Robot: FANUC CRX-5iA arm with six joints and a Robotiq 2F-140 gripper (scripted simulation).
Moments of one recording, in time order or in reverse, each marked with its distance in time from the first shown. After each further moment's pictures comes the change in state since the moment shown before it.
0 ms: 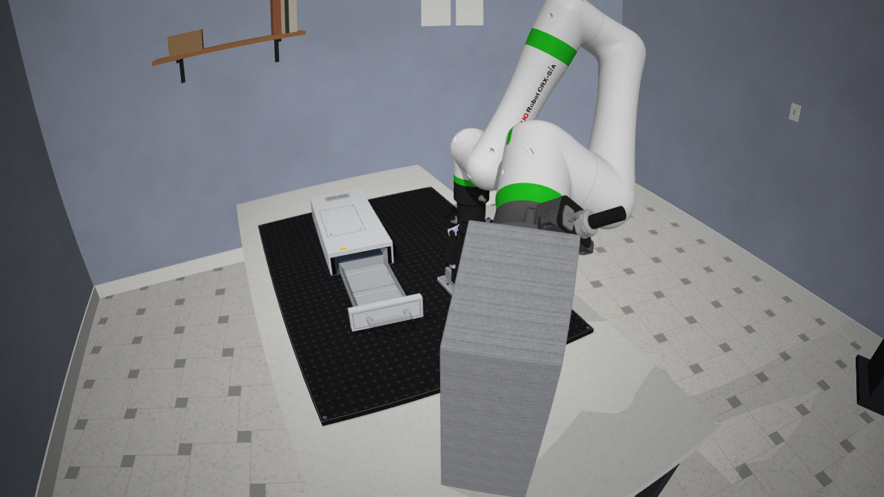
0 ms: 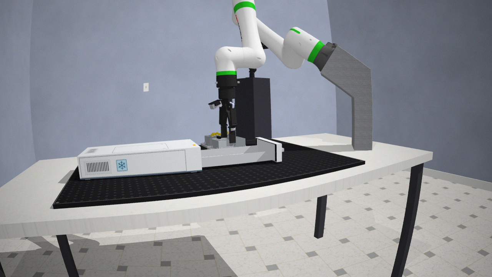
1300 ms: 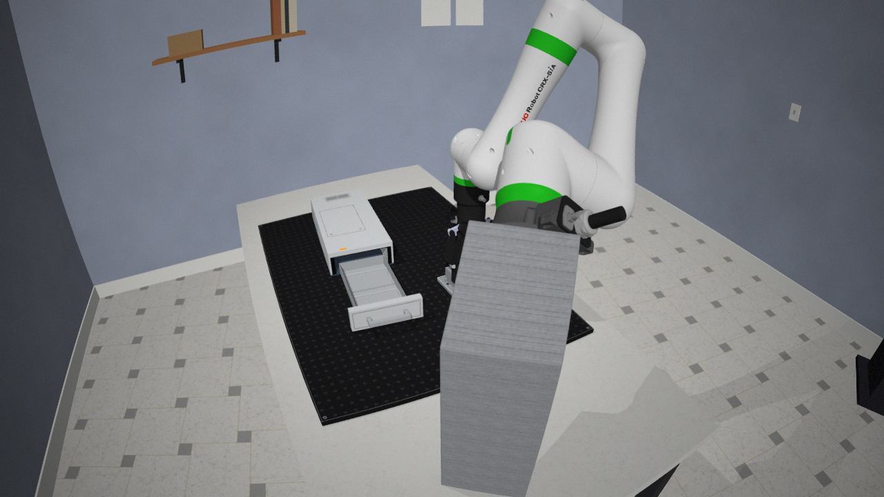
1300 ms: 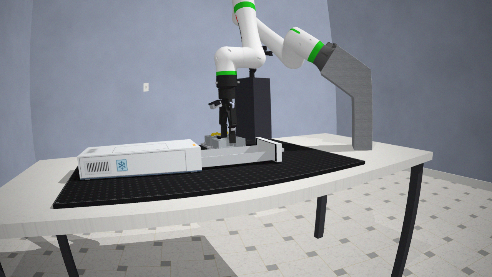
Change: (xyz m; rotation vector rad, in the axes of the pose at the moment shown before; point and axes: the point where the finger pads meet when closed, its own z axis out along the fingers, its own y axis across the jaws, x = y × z) arm 0.000 0.000 0.000 0.000 0.000 0.000
